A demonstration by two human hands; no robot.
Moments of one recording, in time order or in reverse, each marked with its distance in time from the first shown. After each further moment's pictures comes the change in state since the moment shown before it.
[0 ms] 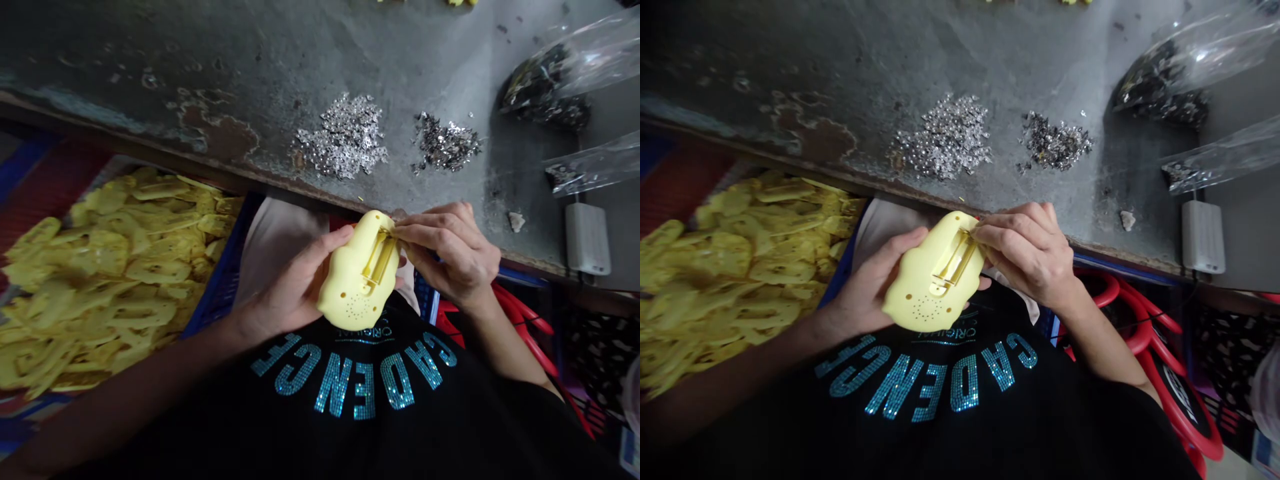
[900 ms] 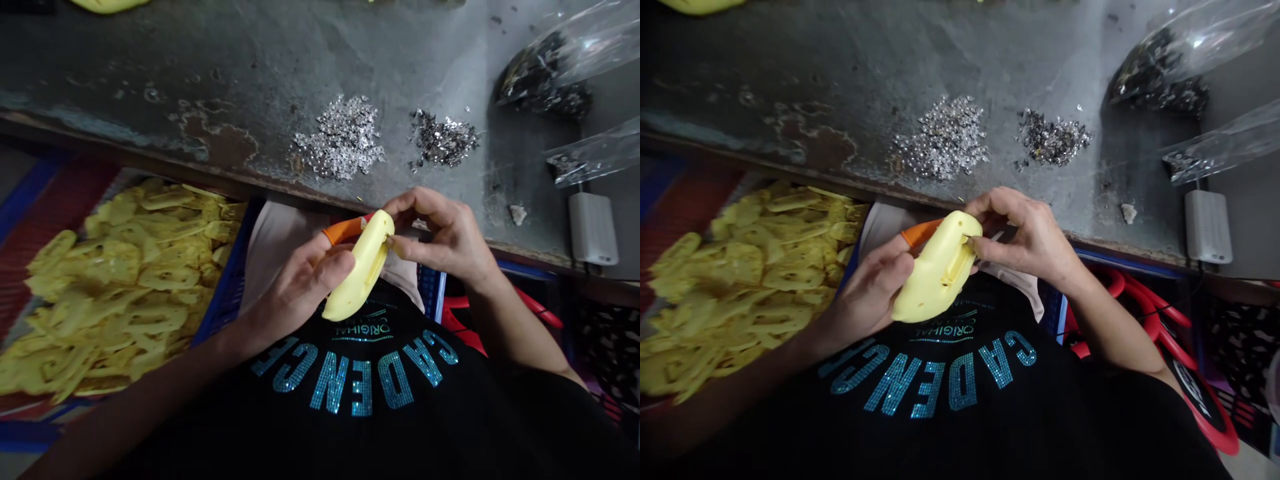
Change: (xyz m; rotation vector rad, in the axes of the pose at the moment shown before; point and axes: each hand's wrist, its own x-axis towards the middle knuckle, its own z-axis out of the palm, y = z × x) left_hand -0.023 -0.010 -0.028 0.438 0.151 0.270; right_hand 0.025 0.005 -0.003 0.545 -0.275 0.463
